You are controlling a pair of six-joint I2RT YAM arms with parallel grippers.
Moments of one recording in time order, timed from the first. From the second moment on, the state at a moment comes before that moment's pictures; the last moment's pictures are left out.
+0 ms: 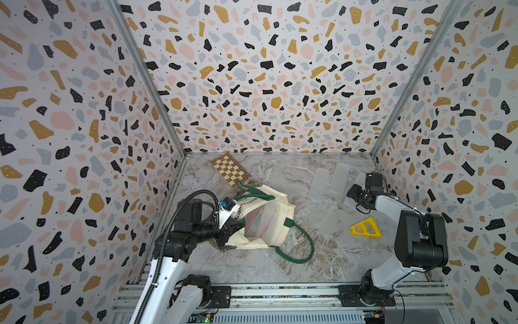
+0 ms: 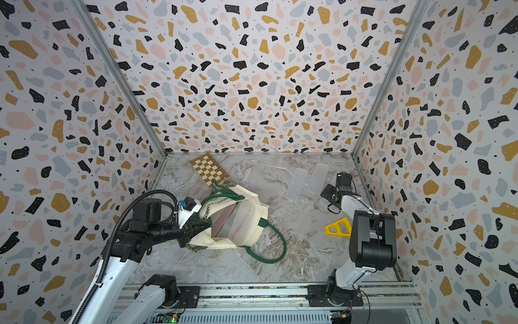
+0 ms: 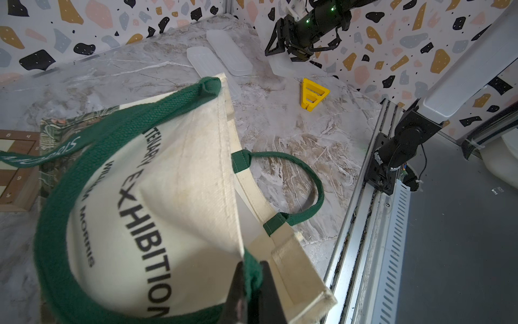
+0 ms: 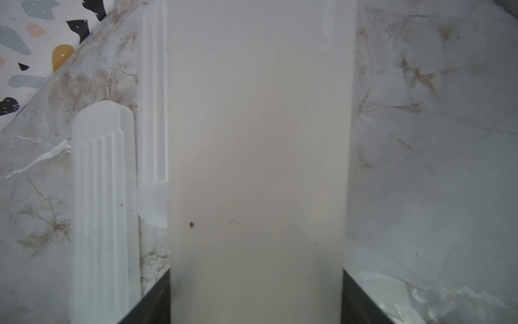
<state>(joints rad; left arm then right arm) -0.12 0.73 0.82 -0.87 0.83 0.39 -0.11 1.64 0.94 -0.20 -0.02 0.47</state>
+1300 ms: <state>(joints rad) -0.11 0.73 0.82 -0.87 0.84 0.38 -0.13 1.75 1.06 -0.27 0.02 0.47</state>
